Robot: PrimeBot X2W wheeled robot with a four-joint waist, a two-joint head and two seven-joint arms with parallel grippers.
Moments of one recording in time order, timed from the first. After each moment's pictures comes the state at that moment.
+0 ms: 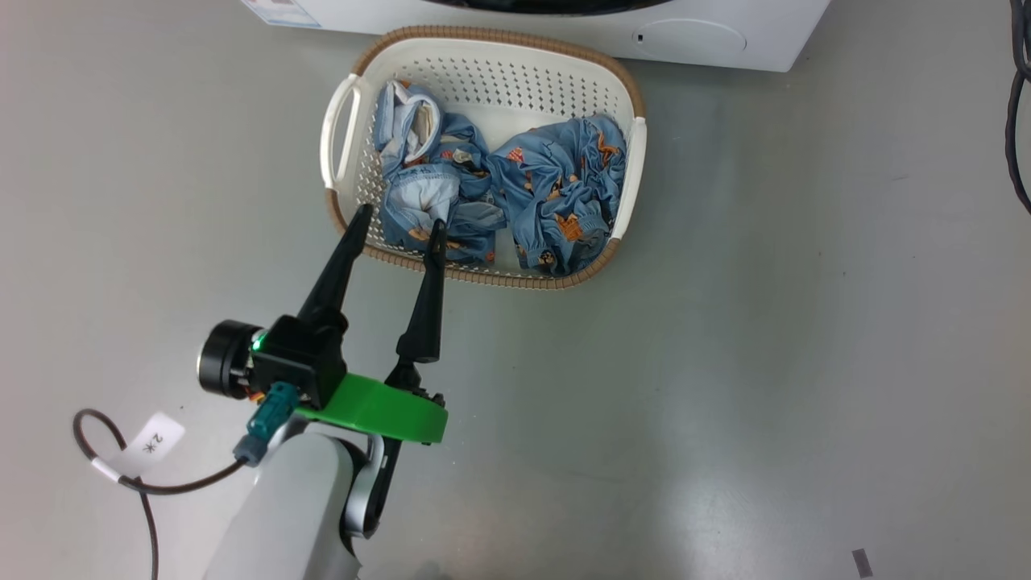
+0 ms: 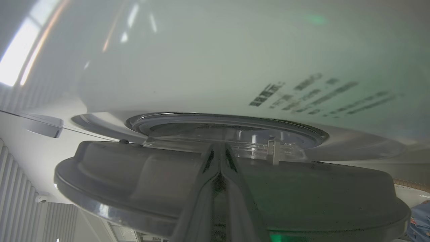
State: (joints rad) left arm -0.46 0.03 -0.41 0.20 -0.24 0.04 -0.25; right arm -1.57 -0.20 -0.11 1.08 1.31 0.13 0.66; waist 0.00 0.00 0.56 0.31
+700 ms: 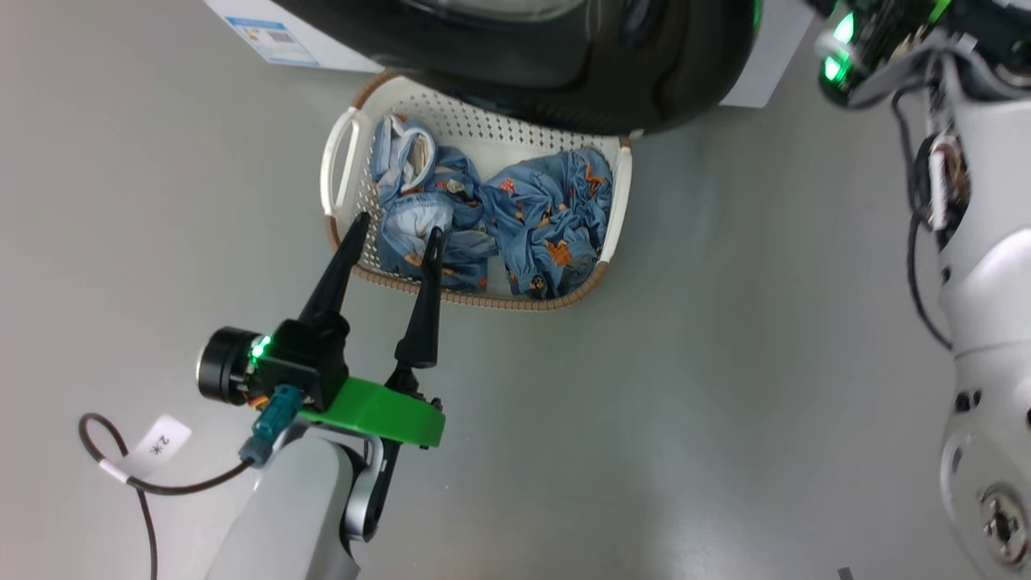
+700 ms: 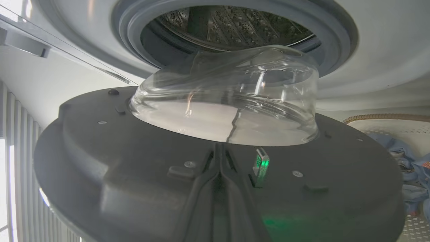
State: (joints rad) left arm -0.46 0.03 -0.41 0.22 -0.23 0.05 -0.25; right arm -1.25 -0.14 -0.10 0.78 1.37 0.13 0.88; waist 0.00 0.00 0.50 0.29
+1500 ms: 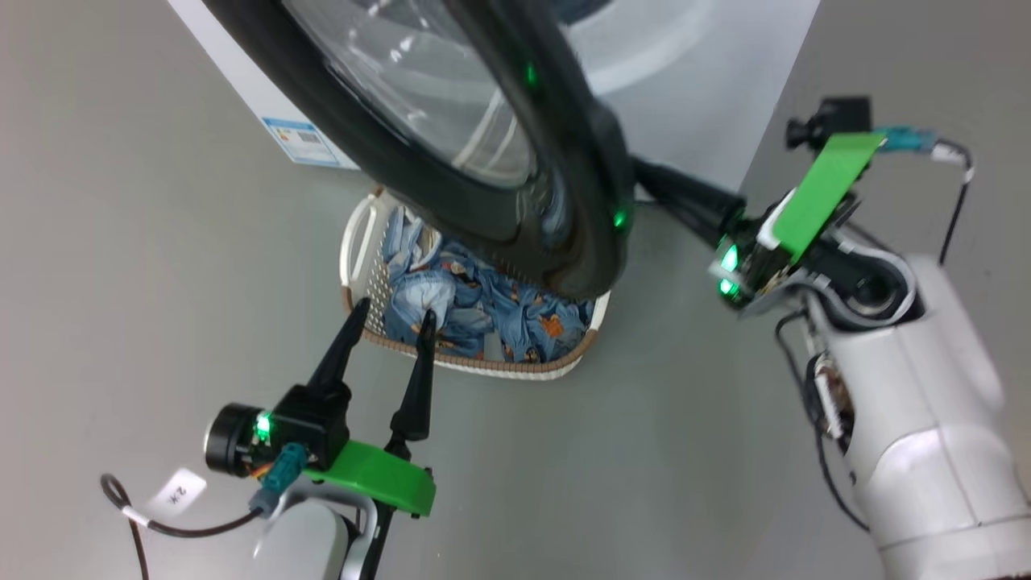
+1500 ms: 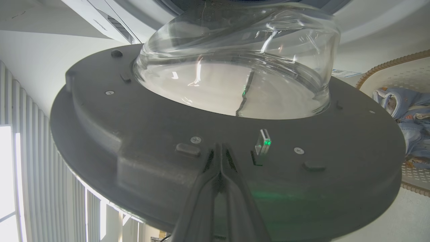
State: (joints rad) left arm -0.34 0.03 -0.39 0.28 -0.21 0.02 -0.25; right arm -0.82 -0.08 0.08 0.54 1.52 0.13 0.75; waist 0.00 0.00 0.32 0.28
